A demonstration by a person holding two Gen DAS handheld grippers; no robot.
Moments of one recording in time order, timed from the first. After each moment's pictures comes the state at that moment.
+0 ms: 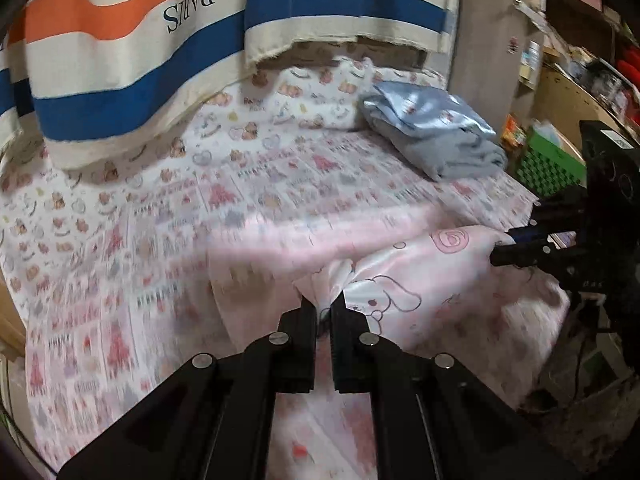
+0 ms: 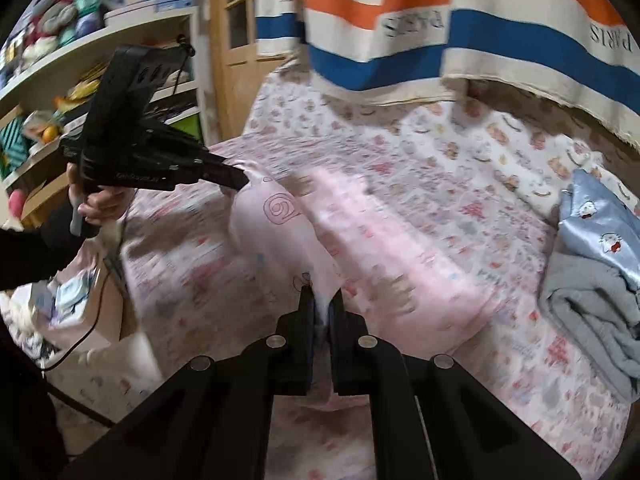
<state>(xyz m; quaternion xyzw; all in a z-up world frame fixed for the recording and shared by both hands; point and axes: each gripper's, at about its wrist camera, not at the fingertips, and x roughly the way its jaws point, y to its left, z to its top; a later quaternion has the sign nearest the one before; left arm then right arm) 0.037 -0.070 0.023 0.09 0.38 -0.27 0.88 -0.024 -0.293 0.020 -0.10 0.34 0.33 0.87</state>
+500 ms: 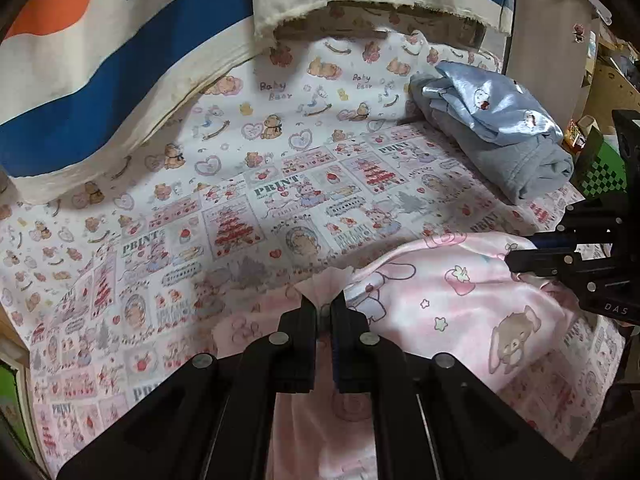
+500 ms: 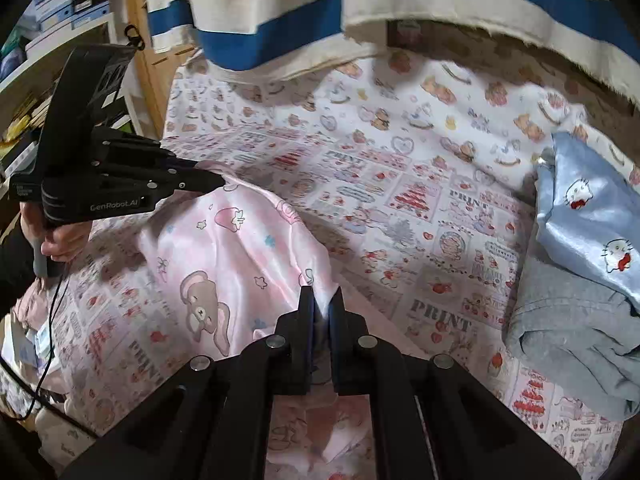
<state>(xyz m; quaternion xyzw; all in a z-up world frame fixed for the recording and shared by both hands) 0.140 -0.109 -0.010 0.12 0.41 -0.22 0.87 0.090 -0.304 -0.010 -0.08 0.41 0.25 0.87</state>
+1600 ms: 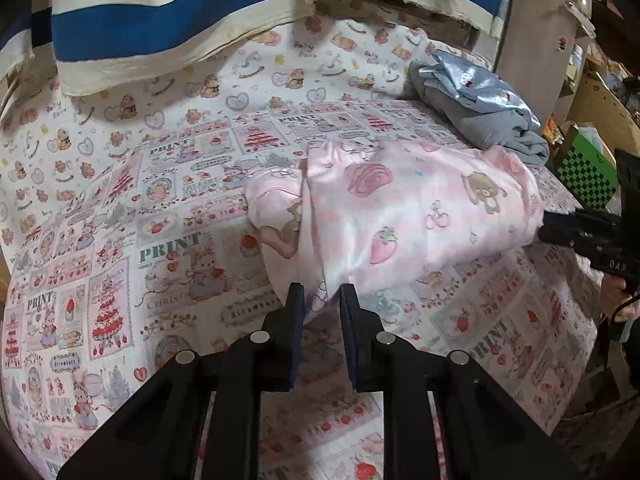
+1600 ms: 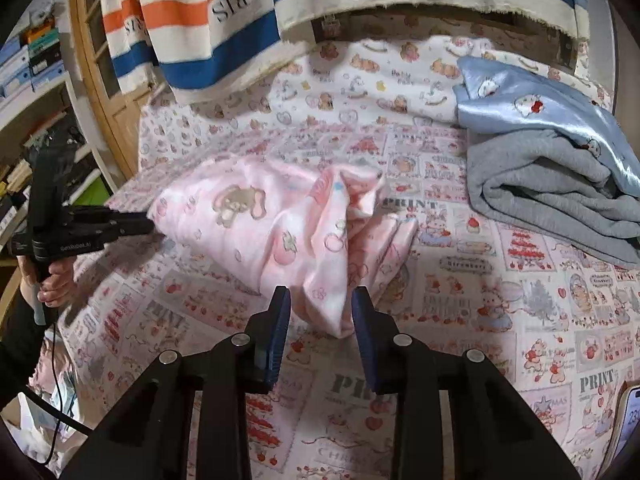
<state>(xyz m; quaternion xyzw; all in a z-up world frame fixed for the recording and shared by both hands) 0.063 -0.036 -0.038 0.06 0.43 -0.24 0.87 -0.003 -0.339 -0.035 0.02 0.41 0.17 0.90</state>
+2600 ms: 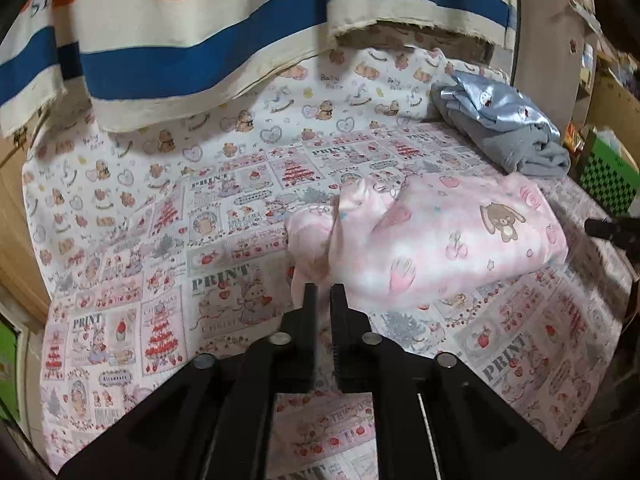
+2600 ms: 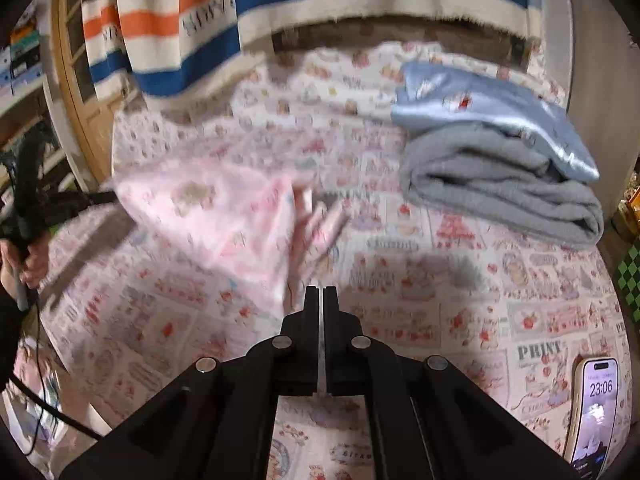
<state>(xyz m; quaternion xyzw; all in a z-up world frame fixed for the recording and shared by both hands) 0.058 -0.031 -0.013 0.10 0.38 -0.18 0.90 -0.034 -0.378 -0.011 0.02 0.38 0.13 0.92</state>
